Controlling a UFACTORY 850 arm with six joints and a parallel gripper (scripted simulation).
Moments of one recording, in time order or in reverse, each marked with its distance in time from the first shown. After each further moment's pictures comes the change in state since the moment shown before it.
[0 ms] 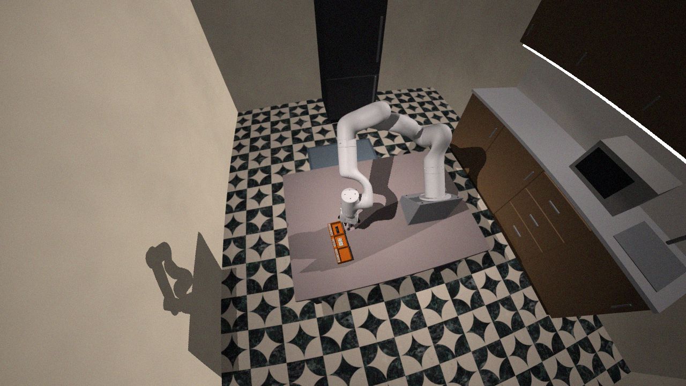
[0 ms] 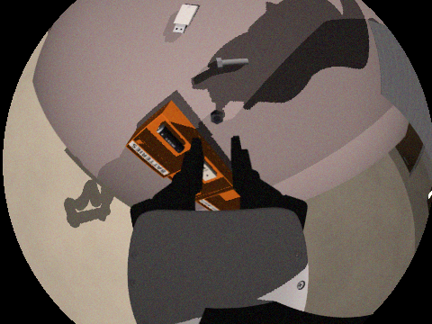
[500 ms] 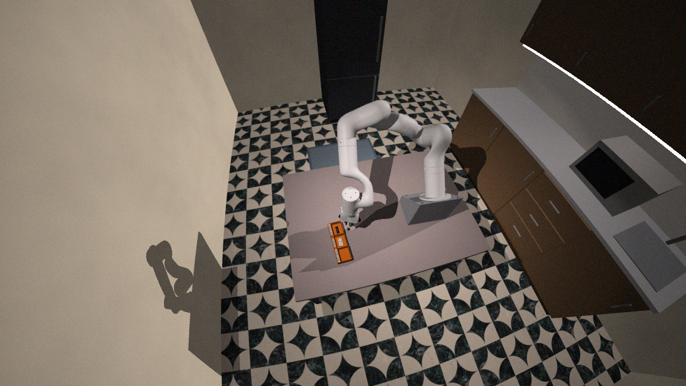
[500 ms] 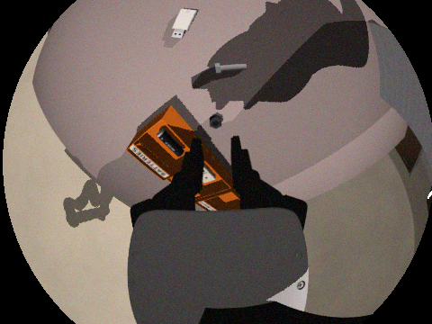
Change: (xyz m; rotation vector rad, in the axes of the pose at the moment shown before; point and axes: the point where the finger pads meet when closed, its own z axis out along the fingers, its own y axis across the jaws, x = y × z) arm 0.007 0.002 0.000 -0.002 0.001 -0.002
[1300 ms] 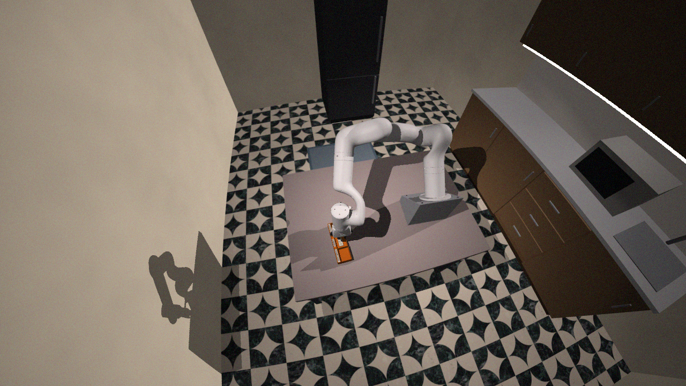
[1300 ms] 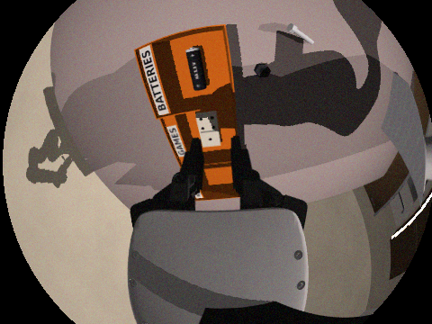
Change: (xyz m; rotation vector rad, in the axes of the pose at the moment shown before) arm -0.091 -0.027 0.008 -0.008 0.004 -0.406
